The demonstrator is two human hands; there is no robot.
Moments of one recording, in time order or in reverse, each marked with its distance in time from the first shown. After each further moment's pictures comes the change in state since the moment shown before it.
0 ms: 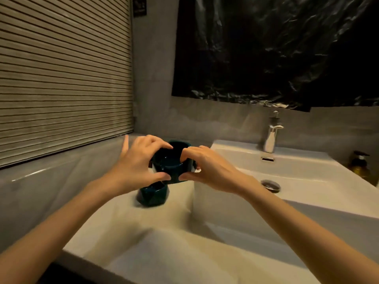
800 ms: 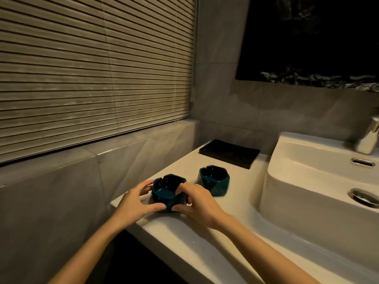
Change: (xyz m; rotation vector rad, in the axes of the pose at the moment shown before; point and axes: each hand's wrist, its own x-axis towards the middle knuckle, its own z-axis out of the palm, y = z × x) left_hand -0.152 -0.142 0.052 -0.547 -0.030 -0.722; right_hand 0.050 -0.067 0.206 0.353 -0.112 0.043
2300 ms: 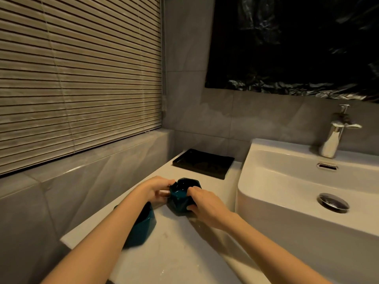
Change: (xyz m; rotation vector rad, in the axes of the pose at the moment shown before) left_hand 0.162 0.069 0.105 -0.343 -0.310 -0.579; right_hand -0.004 0.090 -0.056 -0.278 -0.138 0.253
